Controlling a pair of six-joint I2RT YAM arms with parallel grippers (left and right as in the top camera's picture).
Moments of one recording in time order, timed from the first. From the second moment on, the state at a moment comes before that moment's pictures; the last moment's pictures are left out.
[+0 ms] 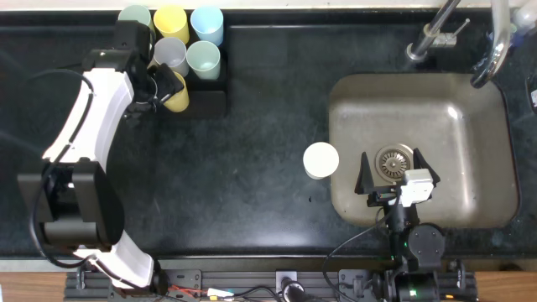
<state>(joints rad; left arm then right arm) -0.02 1.86 1.48 -0.95 -0.08 -0.73 0.07 0.01 0.02 -0.02 -0.02 0.01</state>
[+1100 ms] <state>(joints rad) -0.01 0.02 0.14 -0.03 -0.23 -0.25 0.07 0.01 0.02 -0.02 -0.02 0.01</state>
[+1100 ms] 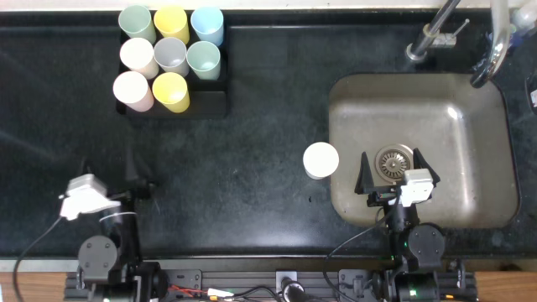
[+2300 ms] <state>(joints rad) -0.01 0.01 0.01 -0.08 -0.11 0.03 0.07 0.01 0.02 -0.02 -0.02 0.01</state>
